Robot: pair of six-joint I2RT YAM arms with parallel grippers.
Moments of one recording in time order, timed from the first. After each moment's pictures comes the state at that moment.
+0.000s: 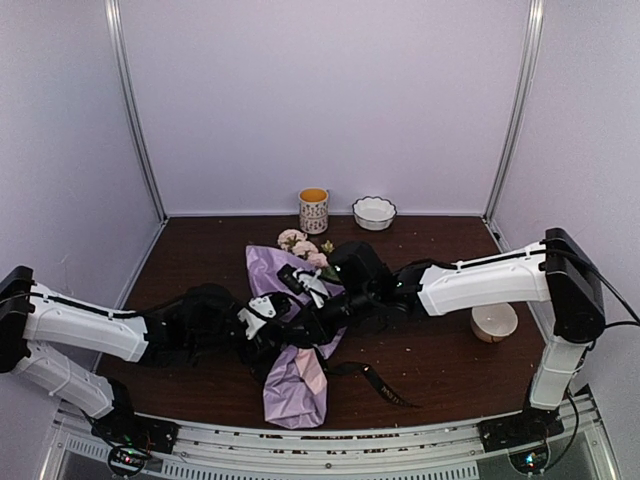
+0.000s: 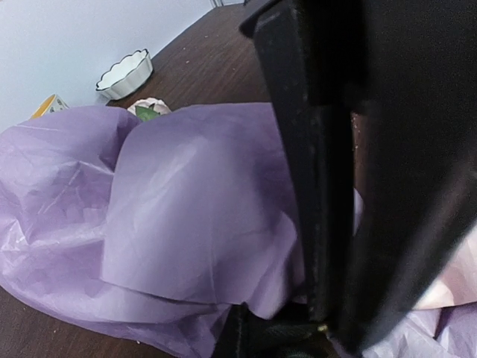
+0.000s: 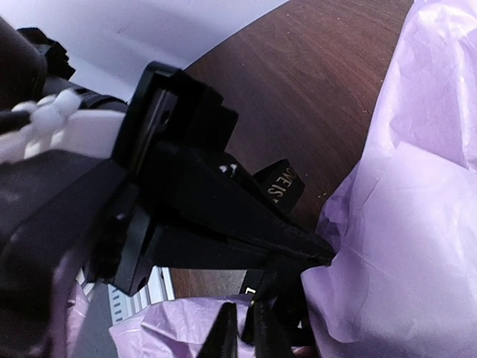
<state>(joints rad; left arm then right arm) -1.00 1.31 0.50 0.30 -0.10 0.27 1.04 1.82 1.20 0.02 -0.44 0.29</state>
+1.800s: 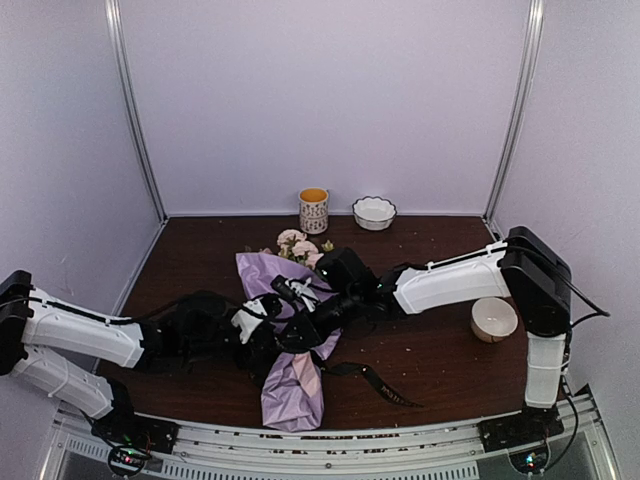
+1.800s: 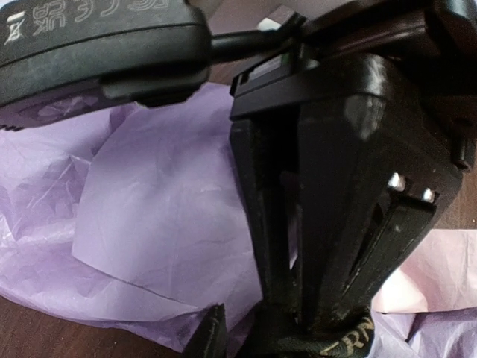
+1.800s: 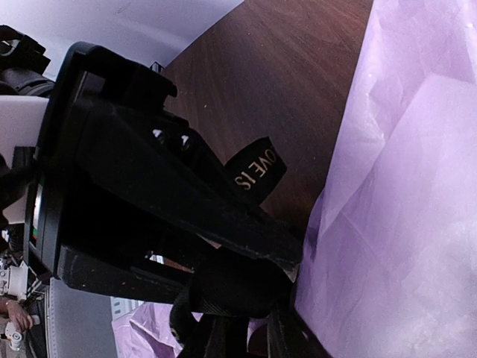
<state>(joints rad) -0.99 1.28 0.43 0.35 -0.07 0.16 0.99 1.99 1.29 0.03 -0.62 0.30</state>
